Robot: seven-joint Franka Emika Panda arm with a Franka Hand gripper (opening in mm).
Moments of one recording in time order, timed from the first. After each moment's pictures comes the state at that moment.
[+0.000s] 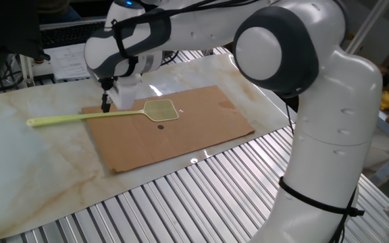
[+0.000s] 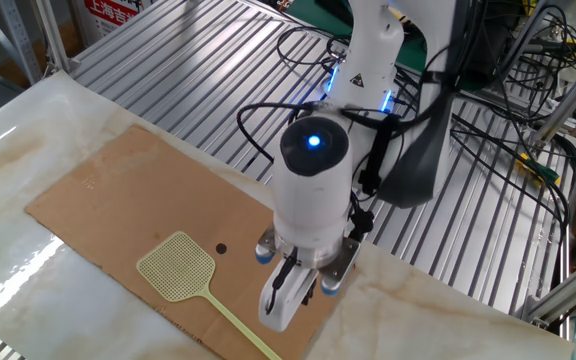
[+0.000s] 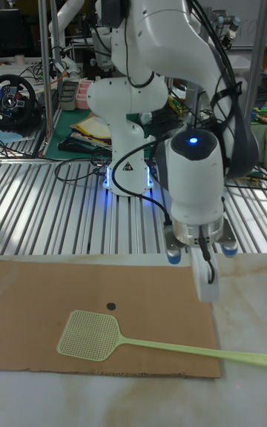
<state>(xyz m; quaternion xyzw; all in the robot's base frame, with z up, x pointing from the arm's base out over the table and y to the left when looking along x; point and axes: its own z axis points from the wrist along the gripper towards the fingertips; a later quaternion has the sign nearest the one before) 0.589 0.147 0.160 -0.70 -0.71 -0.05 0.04</state>
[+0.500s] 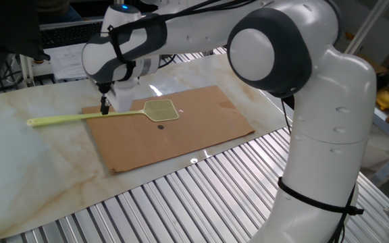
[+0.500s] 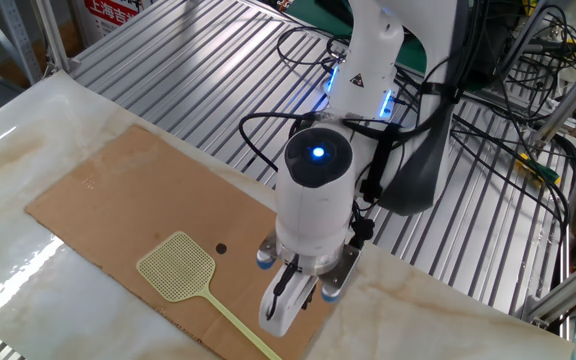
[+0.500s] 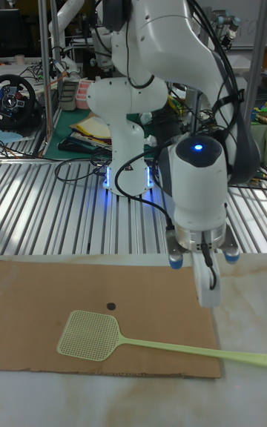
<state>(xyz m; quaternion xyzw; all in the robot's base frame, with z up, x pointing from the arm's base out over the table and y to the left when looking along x) 0.590 0.148 0.153 -0.70 -0.71 -0.05 0.04</state>
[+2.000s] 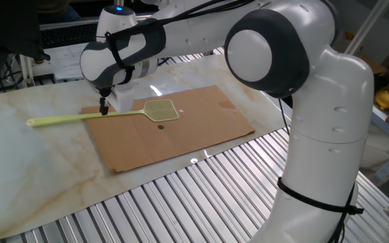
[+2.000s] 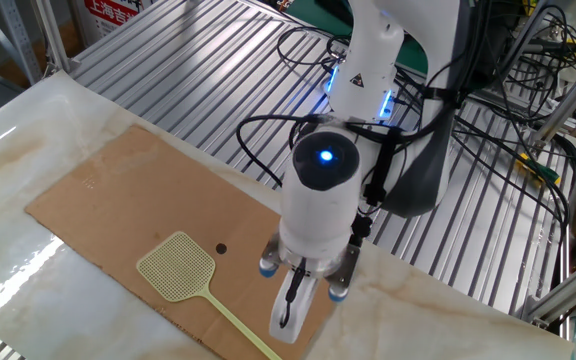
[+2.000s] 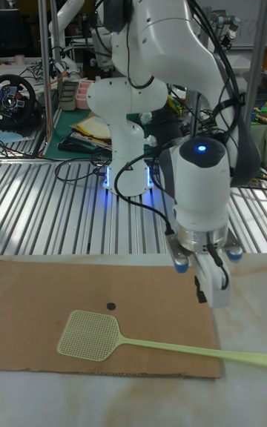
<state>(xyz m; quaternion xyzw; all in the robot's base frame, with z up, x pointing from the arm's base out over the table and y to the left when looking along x) 0.593 0.151 0.149 -0.65 -0.76 -0.05 0.02</state>
